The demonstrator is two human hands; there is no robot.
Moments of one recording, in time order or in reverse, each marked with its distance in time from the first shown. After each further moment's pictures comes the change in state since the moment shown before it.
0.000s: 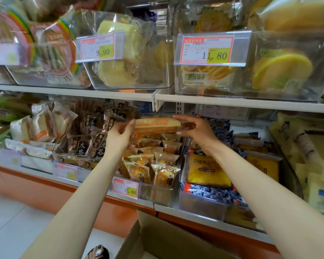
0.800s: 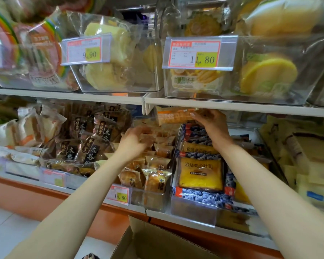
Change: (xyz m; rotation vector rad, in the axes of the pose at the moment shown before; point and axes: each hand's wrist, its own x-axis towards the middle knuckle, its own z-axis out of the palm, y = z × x) left_hand 0.008 -0.001 0.039 0.473 -0.315 0.290; right_hand 0.009 0.003 -0.048 0.018 0.391 -0.077
